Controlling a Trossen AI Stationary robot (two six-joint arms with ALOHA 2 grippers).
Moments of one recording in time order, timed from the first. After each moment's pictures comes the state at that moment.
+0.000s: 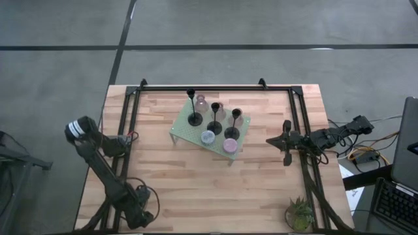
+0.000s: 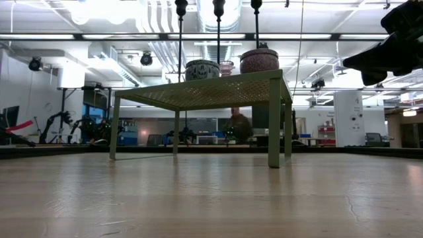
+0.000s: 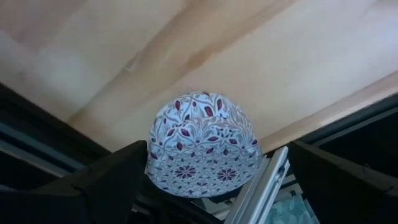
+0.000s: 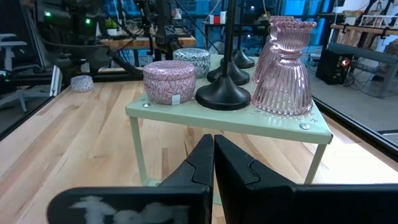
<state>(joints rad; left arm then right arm) -1.03 1.55 0.91 -0.60 0.30 -2.03 0.39 0.04 0.07 -0.16 0.50 0.10</state>
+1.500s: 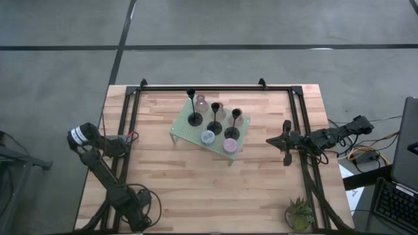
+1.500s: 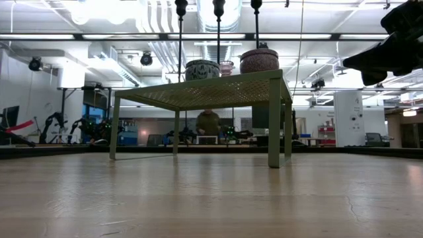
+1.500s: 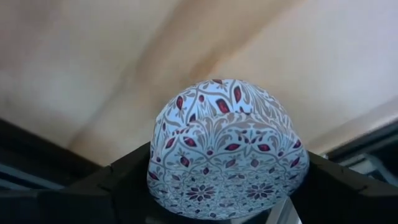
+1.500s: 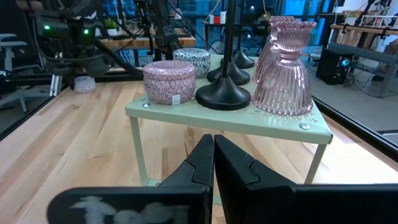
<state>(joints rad) -1.03 1.64 0.91 -0.57 0.34 -1.91 0.39 0.04 0.07 -0.16 0.50 0.10</state>
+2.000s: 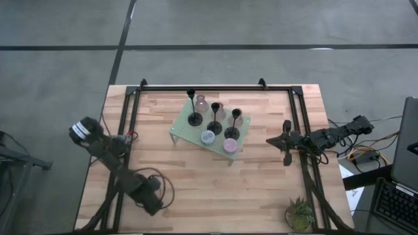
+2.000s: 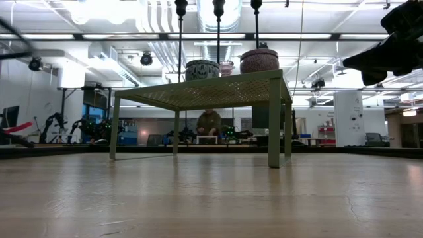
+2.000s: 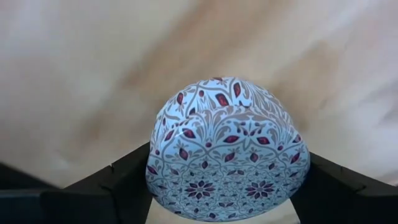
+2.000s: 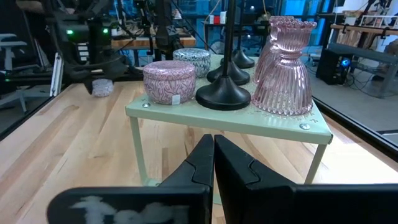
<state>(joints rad) -0.82 1.59 0.86 -0.69 0.30 -1.67 0.39 0.04 0.07 -0.16 0.50 0.10</state>
